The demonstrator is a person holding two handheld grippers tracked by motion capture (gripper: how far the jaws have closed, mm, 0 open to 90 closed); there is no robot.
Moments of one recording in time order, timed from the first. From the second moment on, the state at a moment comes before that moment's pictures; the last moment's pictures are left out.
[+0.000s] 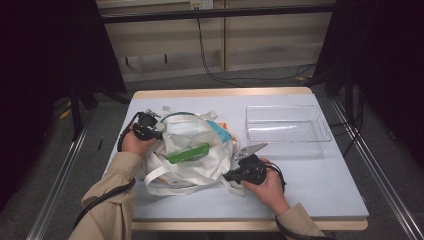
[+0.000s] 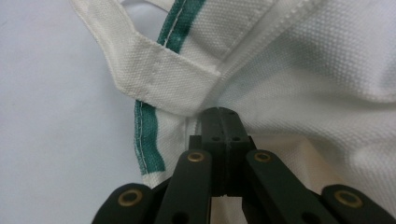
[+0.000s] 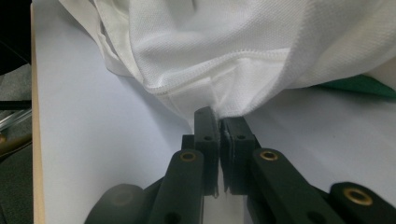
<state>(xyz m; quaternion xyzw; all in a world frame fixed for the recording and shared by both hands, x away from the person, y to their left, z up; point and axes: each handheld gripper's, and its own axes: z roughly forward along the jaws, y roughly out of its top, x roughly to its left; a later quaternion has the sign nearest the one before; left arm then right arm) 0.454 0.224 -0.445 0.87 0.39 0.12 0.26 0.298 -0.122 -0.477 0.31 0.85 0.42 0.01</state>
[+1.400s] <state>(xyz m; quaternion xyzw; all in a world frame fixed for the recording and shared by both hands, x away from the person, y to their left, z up) 0.451 0.219 -0.427 0.88 0.38 0.13 0.26 0.292 -0.140 -0.431 0.30 0.85 0.43 0.07</state>
